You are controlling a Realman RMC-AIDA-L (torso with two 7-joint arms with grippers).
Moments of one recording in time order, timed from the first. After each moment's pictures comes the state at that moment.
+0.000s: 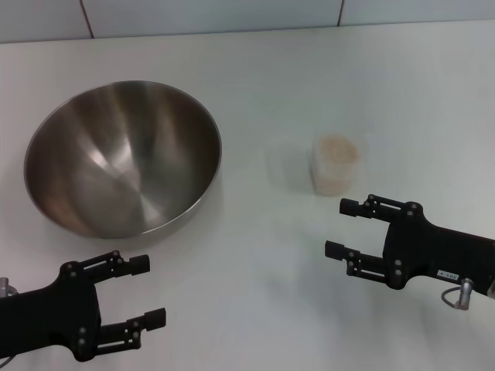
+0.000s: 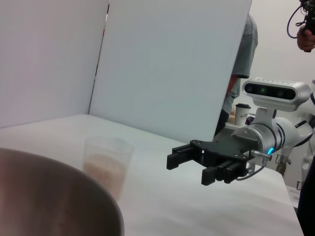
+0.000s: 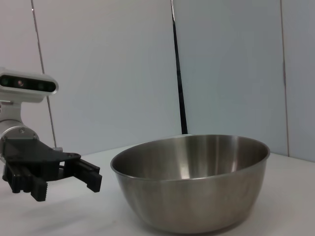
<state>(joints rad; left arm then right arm) -0.31 -2.04 0.58 0.45 2.10 1.83 -0.96 0.37 2.08 -0.51 -0.31 -2.00 -1.62 0.75</state>
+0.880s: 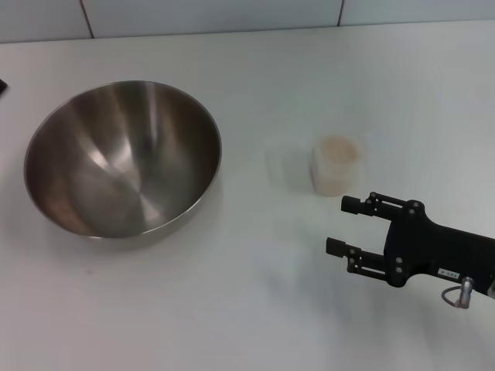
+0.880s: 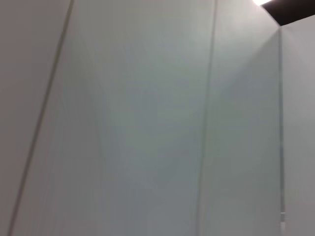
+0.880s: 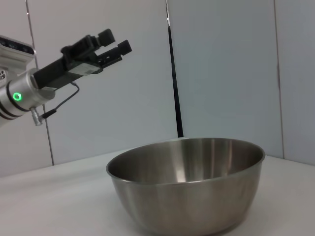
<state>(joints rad) -0.32 -2.07 0.25 0.44 1.59 1.89 -1.01 0.36 2.08 -0.50 -0.31 -1.99 -1.62 0.75</state>
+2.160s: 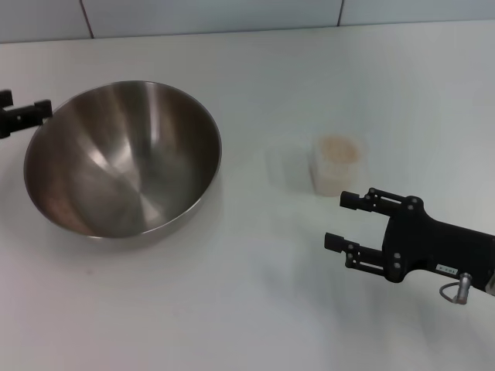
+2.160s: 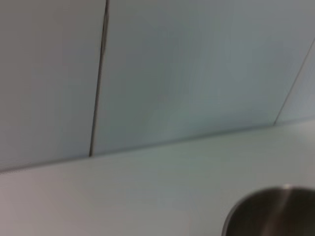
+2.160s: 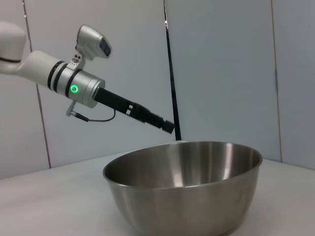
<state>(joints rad) -0.35 -2.07 0.81 1.13 2.10 1.23 -1.95 0.37 2.08 -0.50 -0.30 -1.98 -1.62 0.75</state>
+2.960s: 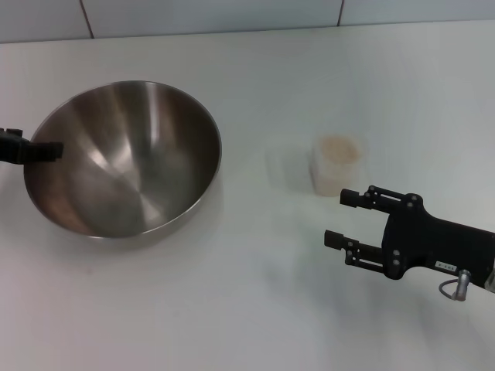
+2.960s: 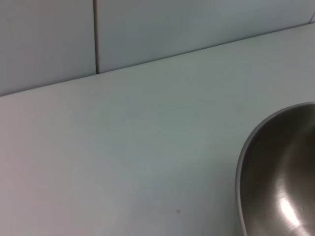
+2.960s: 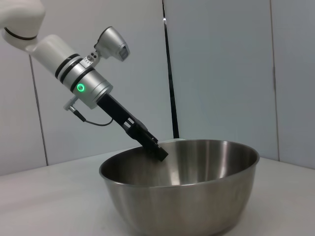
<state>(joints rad) -0.44 -2.07 0.92 1.20 2.45 1.26 -2.23 0.38 2.08 -0.50 -0.30 -1.98 -1.61 0.75</state>
